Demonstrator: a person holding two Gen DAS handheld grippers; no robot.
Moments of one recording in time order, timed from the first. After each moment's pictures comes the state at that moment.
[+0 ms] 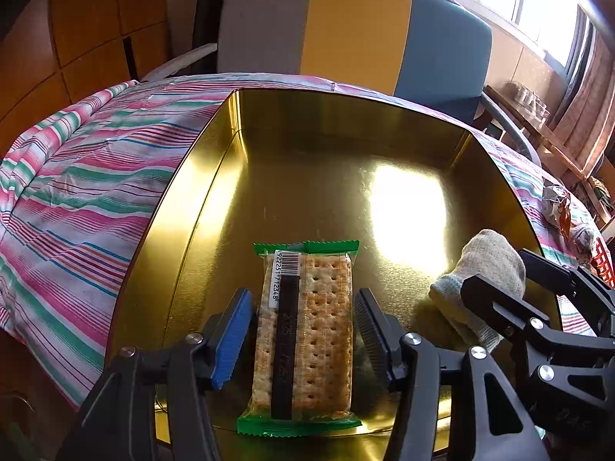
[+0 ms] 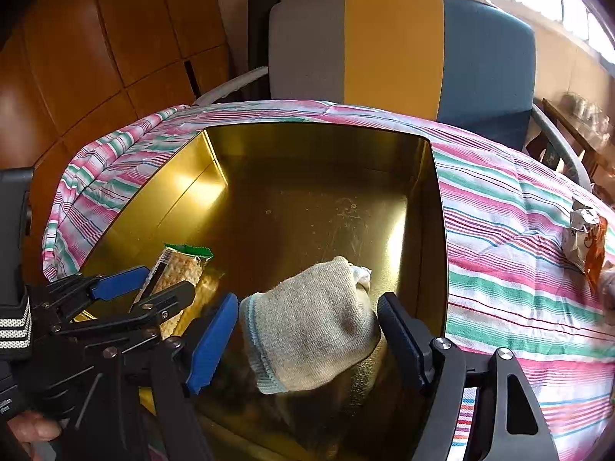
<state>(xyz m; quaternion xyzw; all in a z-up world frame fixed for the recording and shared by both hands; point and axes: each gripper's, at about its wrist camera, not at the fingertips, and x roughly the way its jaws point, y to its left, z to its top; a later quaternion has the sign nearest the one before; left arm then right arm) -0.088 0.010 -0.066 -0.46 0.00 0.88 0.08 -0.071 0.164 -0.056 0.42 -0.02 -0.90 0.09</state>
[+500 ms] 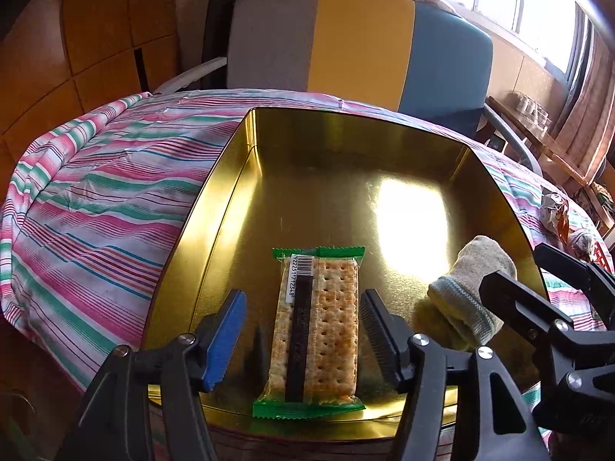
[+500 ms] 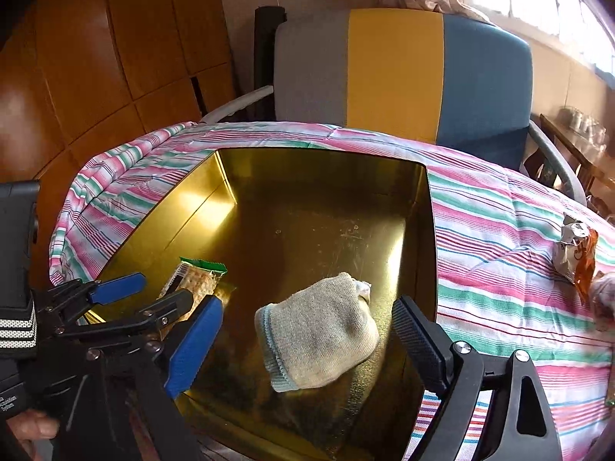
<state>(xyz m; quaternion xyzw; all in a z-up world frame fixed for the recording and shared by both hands) -0.071 0.002 -0.051 -0.44 0.00 0.90 0.06 -0.056 0.161 -0.037 0.39 -0.02 -0.92 0.09</state>
